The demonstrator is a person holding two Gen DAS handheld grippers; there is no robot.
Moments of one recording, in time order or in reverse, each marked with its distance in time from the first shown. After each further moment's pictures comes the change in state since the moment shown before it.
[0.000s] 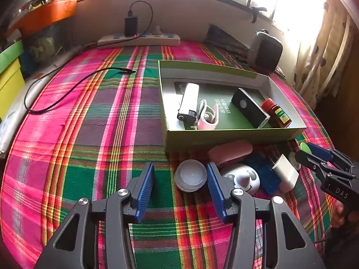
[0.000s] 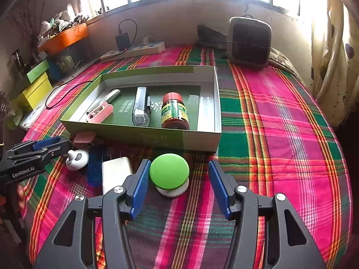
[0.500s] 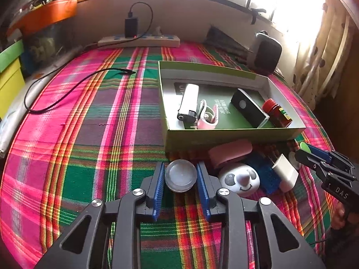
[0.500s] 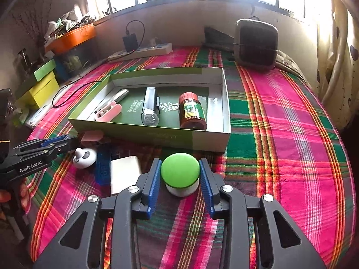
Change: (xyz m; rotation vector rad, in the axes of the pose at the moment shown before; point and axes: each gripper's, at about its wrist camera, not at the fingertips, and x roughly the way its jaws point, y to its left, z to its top) left arm -0.002 -0.001 -0.002 0.000 -0.011 -0.004; right arm -0.002 0.005 -0.001 -0.018 -0.014 0.037
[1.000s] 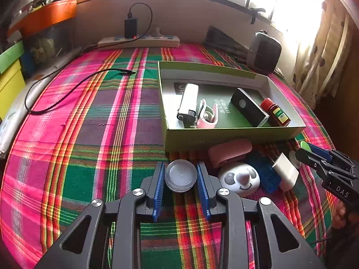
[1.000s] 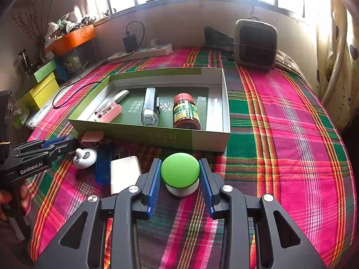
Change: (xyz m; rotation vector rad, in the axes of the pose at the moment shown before) left arm 0.000 -0.001 0.000 0.001 0.001 0.001; right arm 0.000 -0.001 0.001 0.006 -0.002 0.003
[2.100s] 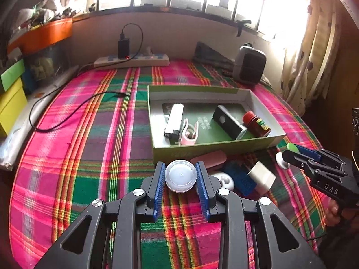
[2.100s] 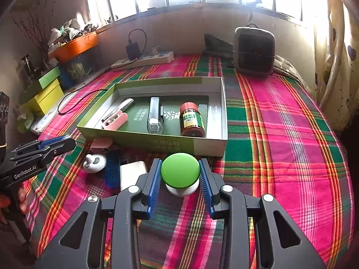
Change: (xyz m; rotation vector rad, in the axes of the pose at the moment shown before) left arm -0.038 -0.016 0.007 0.048 -0.089 -0.027; right arm -0.017 0.001 0.005 0.011 -0.034 0.015
